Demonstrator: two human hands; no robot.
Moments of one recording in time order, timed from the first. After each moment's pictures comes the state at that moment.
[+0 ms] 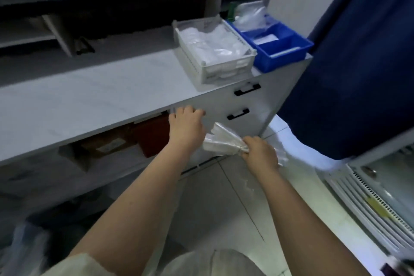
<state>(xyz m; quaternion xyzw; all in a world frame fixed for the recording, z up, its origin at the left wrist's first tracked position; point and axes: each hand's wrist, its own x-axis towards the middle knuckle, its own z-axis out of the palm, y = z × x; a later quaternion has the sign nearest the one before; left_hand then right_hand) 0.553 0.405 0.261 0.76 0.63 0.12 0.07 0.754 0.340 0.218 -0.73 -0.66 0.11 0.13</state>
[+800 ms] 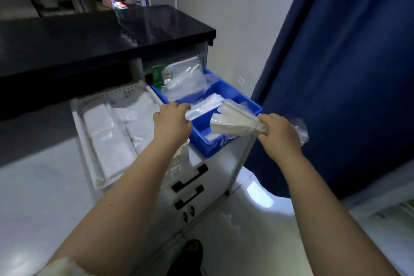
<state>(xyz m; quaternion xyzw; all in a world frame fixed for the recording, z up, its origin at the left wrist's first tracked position) 0.796 0.772 0.316 0.78 0.59 0.17 0.07 1.041 0.666 0.324 -0.75 -0.62 -0.02 0.23</state>
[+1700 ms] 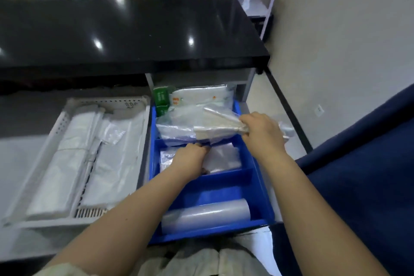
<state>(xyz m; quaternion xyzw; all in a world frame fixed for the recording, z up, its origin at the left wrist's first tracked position) 0.937 0.953 0.233 0.71 0.68 -0.04 0.15 1.126 1.015 0.304 -0.52 -0.84 0.06 0.17</state>
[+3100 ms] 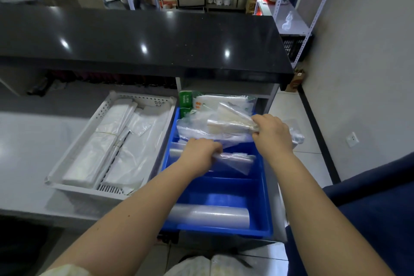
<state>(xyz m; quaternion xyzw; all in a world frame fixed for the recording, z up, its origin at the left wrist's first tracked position) 0.947 0.938 0.286 0.69 0.72 0.03 0.09 1.119 1.036 0.318 -0.49 -0.84 0.07 0.19</state>
